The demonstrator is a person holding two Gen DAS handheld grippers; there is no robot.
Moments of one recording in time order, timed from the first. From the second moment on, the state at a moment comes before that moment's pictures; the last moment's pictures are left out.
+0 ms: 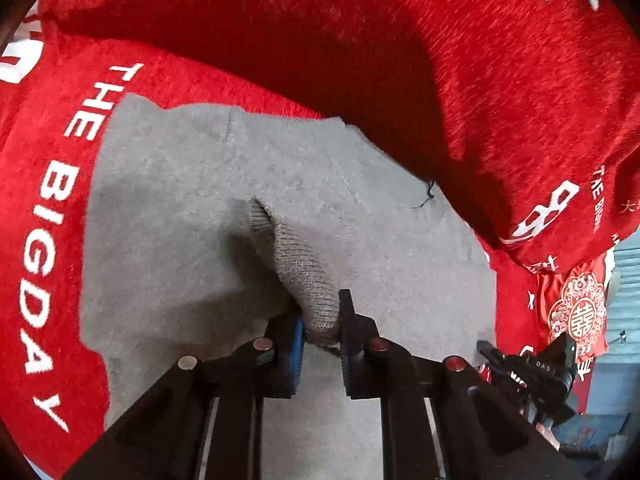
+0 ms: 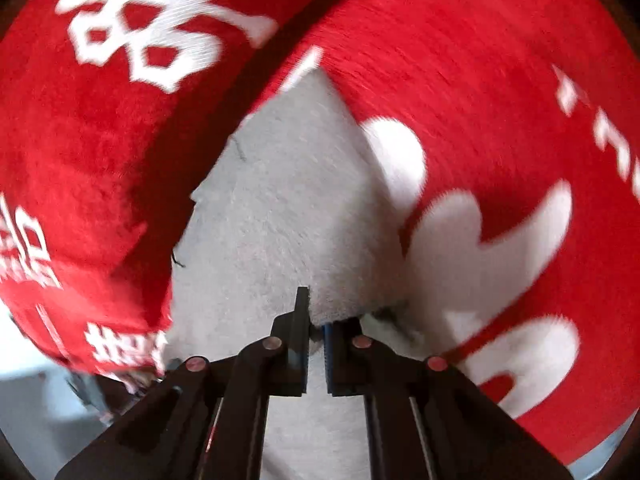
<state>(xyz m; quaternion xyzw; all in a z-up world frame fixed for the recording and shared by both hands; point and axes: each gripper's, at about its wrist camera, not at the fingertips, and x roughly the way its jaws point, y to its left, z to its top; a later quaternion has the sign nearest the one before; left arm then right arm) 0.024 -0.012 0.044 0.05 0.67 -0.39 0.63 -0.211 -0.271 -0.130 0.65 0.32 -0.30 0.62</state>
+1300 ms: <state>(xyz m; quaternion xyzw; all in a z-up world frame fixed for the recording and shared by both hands) -0.012 -0.036 0.051 0.22 0.61 -0.32 0.68 -0.165 -0.364 -0.111 0.50 0.41 -0.27 0.71</state>
